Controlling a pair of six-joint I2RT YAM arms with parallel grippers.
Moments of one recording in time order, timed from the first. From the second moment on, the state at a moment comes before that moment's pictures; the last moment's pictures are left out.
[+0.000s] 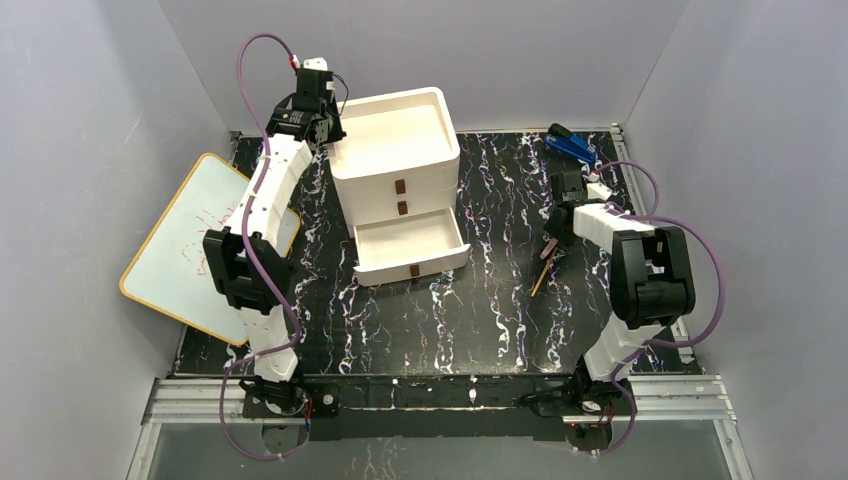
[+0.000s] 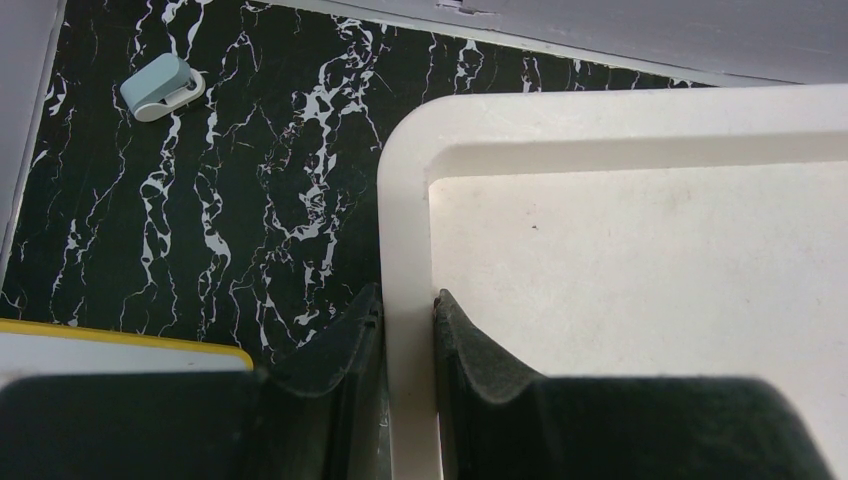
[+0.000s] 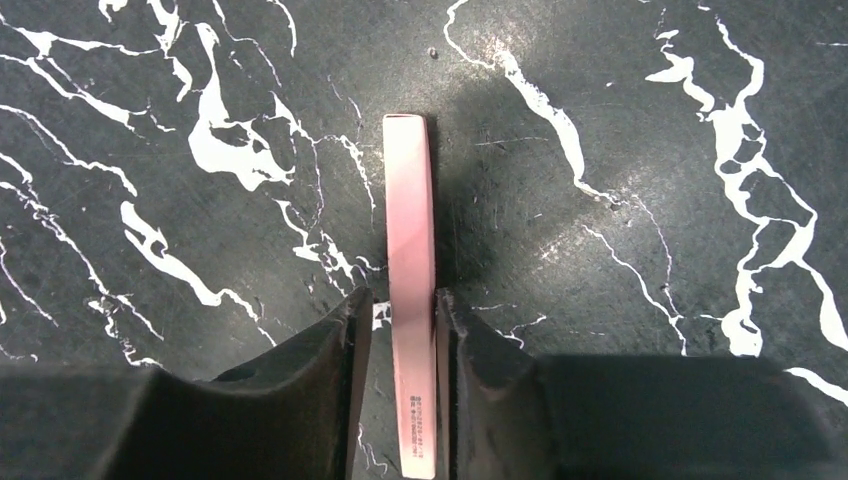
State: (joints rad) left arm -0.24 1.91 2.00 -0.77 -0.28 -0.27; right arm 0.13 1.73 1.03 -0.35 0.36 0.77
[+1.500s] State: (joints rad) left arm -0.23 1.93 2.04 -0.81 -0.27 -0.28; right arm 0.74 1.57 1.33 -0.47 0.39 0.96
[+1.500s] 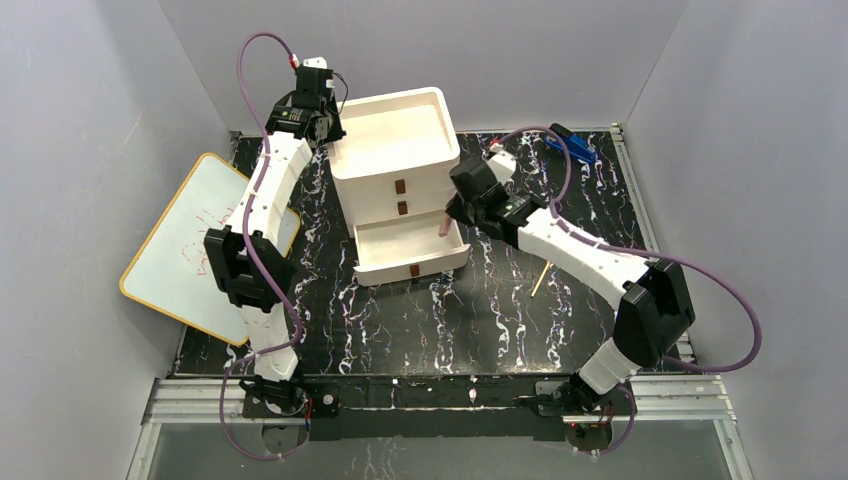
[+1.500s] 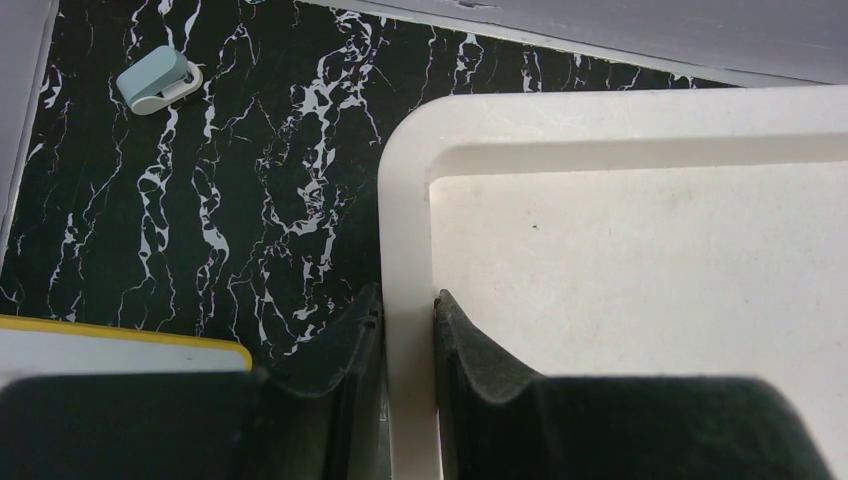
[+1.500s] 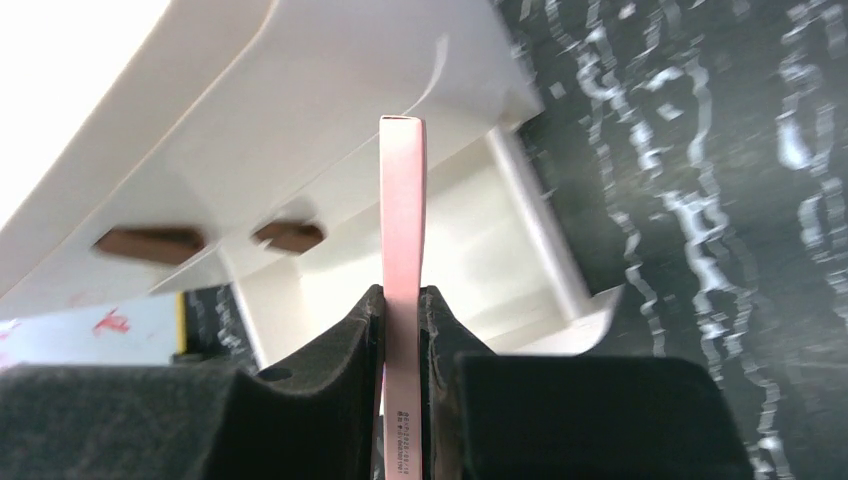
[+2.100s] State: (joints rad) left arm -0.23 1.92 2.03 -0.80 -0.27 -0.28; right arm 0.88 2.09 1.84 -0.80 0.39 1.54
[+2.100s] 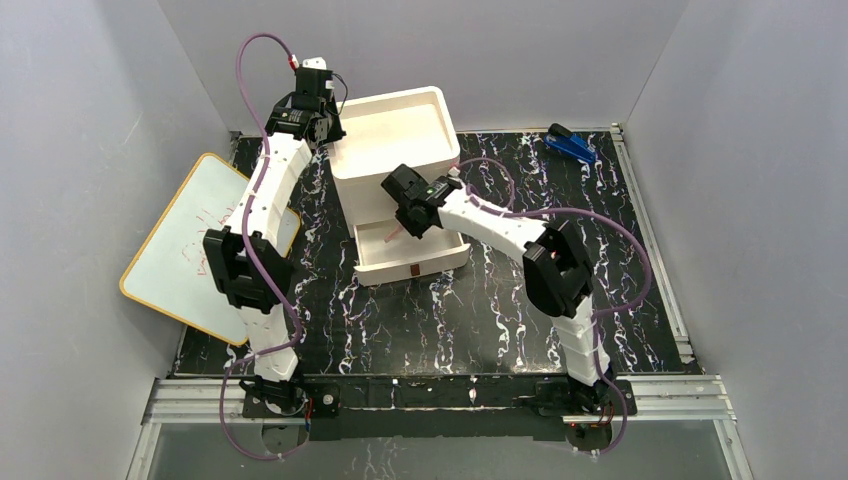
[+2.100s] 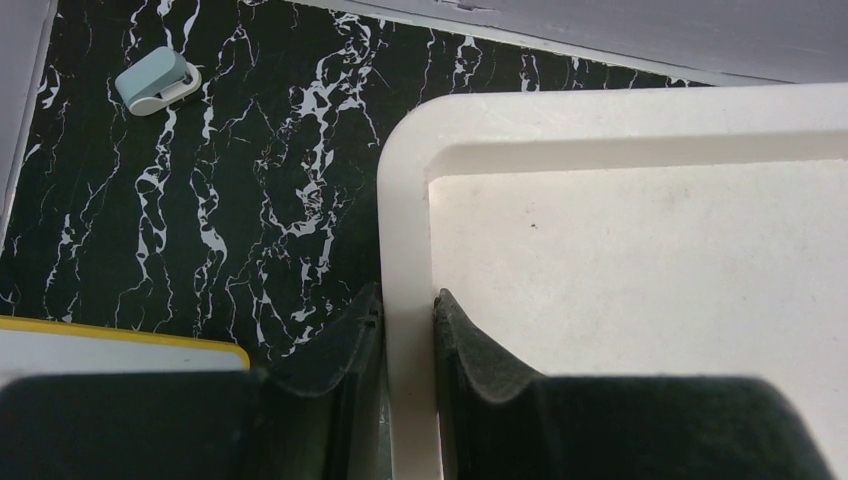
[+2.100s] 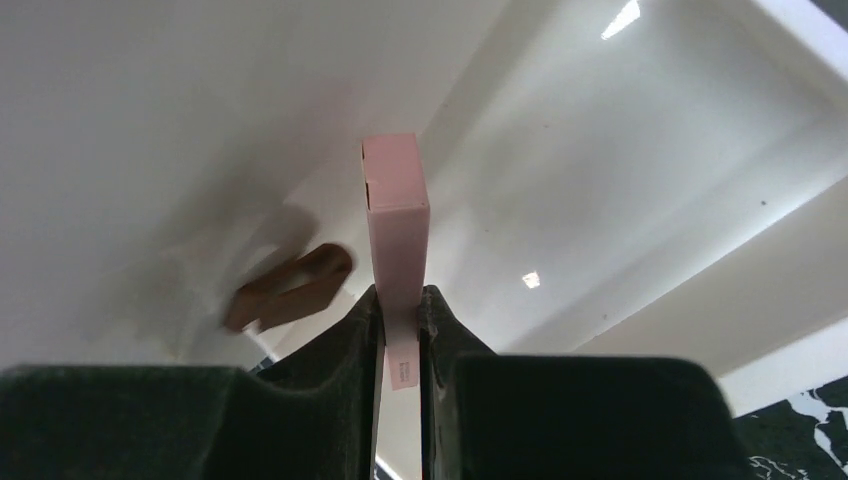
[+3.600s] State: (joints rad) left arm -0.23 1.89 1.97 -0.74 -0.27 -0.28; right arm 0.54 1.41 1.16 -0.94 0.49 1.65
